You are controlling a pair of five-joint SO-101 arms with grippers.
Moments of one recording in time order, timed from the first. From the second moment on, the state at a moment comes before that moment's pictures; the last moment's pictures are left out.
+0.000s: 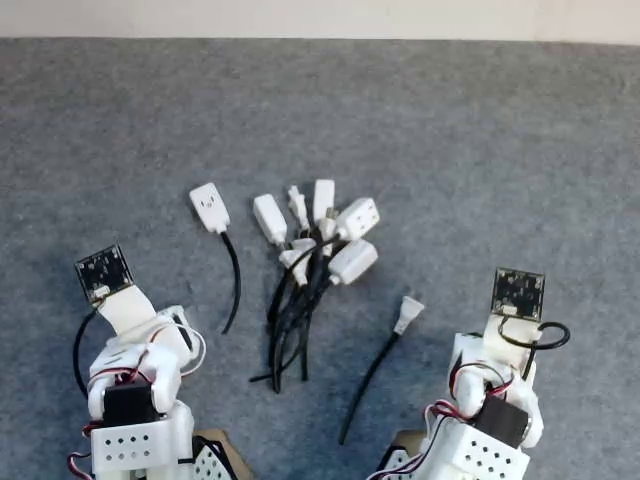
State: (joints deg) left arm -13.6 -101.5 96.2 66.0 -16.7; right arm 21.2 -99.8 95.4 64.0 15.8
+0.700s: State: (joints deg) left arm -10.8 -101.5 96.2 65.8 -16.7; right arm 12.4 -99.8 95.4 64.0 15.8
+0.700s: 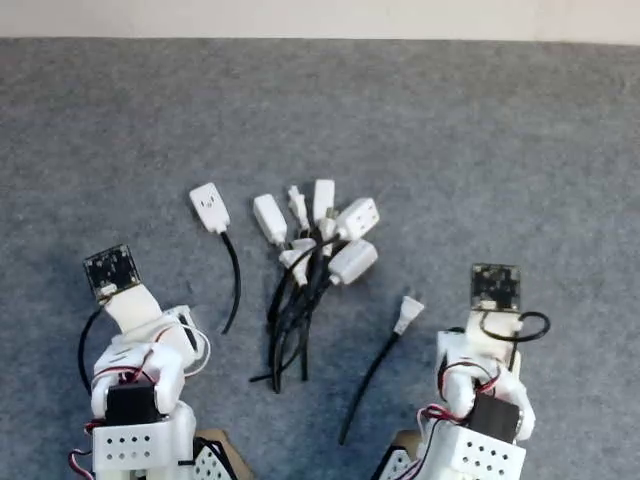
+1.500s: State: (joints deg) left arm -16.3 -98.2 71.5 67.5 -17.1; right arm 4.0 -99.8 95.3 59.1 29.1
